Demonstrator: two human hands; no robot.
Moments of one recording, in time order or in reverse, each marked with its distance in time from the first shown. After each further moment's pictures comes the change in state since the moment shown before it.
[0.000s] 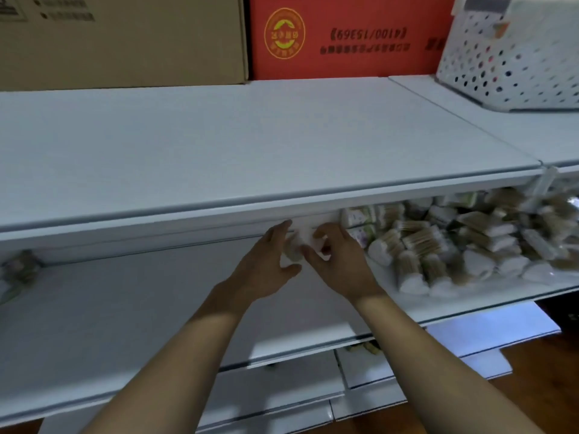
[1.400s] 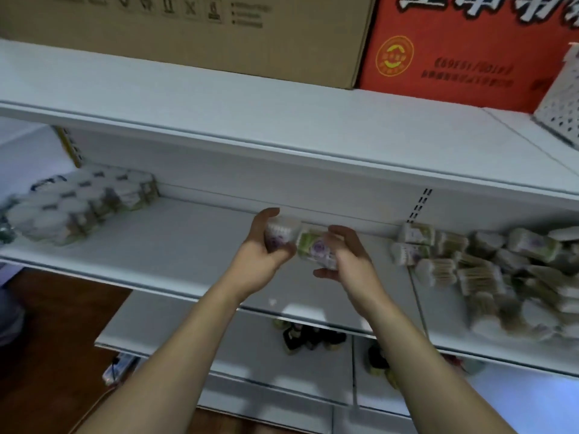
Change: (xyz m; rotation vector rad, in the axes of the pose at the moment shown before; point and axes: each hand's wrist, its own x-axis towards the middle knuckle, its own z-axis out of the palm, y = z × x) left_hand -0.136 0.008 -0.034 -0.718 0.514 -0.260; right_hand -0.043 -0.121 -0.021 0.795 -0.372 0.439
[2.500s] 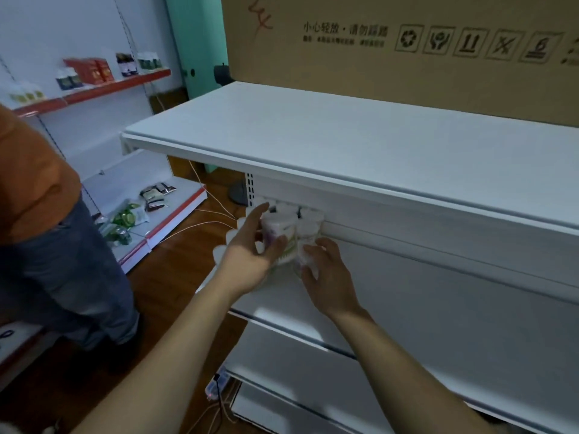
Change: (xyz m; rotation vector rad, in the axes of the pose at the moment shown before) left_hand 0.043 -0.061 -0.417 0.198 0.237 -0.023; right_hand 0.116 0.055 0.431 -0.738 -0.127 -0.584
